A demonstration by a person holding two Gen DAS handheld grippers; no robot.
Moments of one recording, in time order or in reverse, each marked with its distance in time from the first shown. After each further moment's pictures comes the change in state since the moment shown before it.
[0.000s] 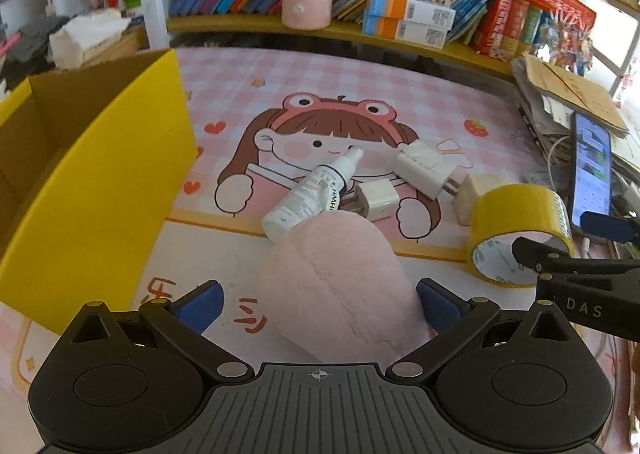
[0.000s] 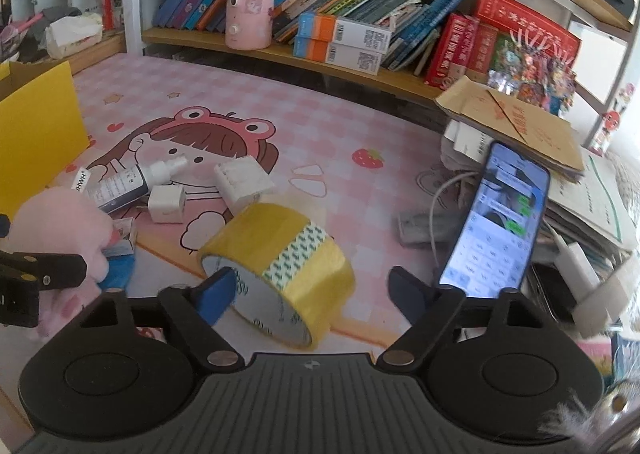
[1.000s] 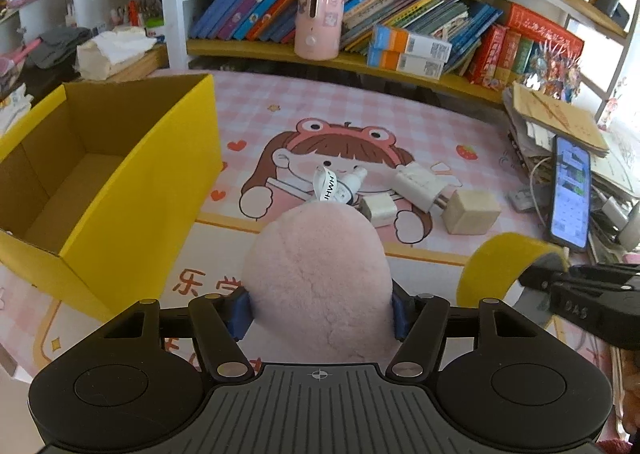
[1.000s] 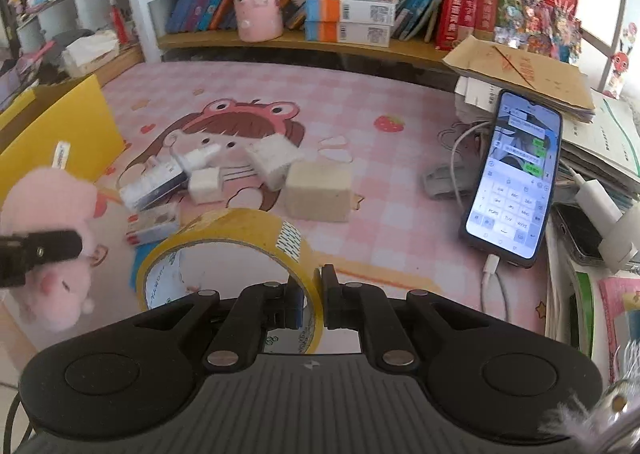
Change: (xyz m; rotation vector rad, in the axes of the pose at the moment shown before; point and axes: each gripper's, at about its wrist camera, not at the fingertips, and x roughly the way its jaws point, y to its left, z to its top) left arm -0.049 0.010 -0.016 -0.017 -0.095 -0.011; right arm -0.027 -0.003 -0.018 0.119 0.051 0.133
